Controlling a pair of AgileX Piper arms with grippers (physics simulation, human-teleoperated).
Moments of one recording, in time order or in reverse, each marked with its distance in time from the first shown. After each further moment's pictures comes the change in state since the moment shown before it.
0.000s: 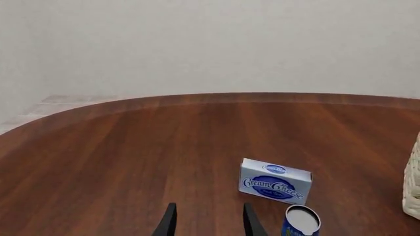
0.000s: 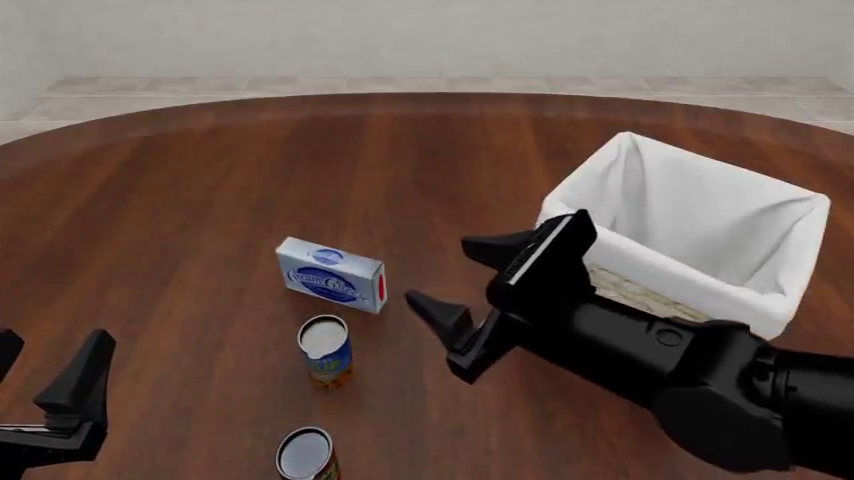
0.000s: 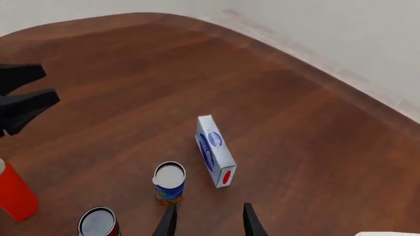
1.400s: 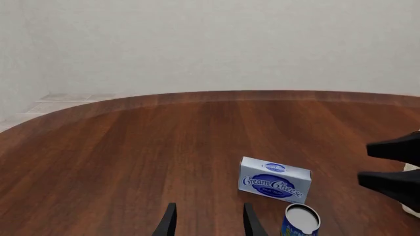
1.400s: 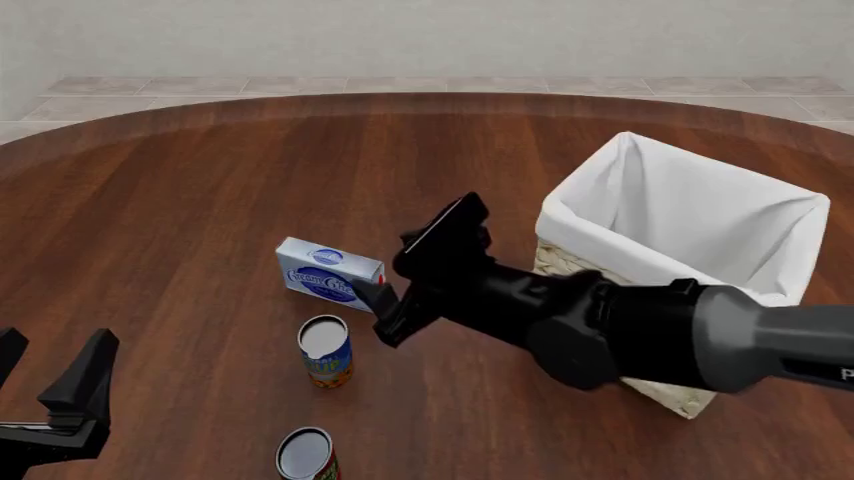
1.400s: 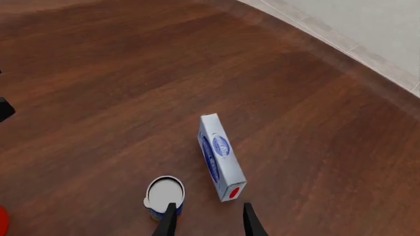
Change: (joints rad) left arm -0.004 0.023 0.000 -0.012 0.001; right arm 0.007 0.328 -0.263 0.053 -0.008
